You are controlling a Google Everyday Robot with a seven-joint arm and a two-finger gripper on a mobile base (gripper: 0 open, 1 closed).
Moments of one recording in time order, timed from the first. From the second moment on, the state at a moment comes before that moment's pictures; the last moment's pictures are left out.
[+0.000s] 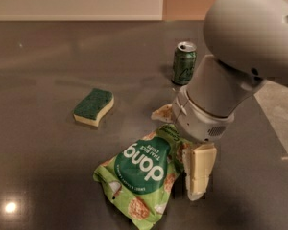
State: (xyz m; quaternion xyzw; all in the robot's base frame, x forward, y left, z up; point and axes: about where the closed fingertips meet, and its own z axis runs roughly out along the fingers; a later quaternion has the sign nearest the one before) arm 0.365 -0.059 0.860 -0.81 0.57 0.11 0.11
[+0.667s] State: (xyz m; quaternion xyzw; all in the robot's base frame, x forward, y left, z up) arm 0.376 -0.063 0.851 -0.80 0.58 0.12 0.11
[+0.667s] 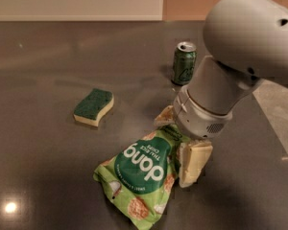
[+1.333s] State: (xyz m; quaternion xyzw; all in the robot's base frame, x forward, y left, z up) arm 0.400 -0.088 0.874 -0.76 0.63 0.11 0.13
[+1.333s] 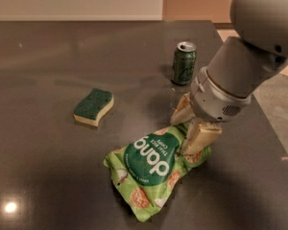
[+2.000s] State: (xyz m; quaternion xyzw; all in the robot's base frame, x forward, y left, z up) arm 0.438 -0.134 0.893 -0.68 0.72 0.09 0.14
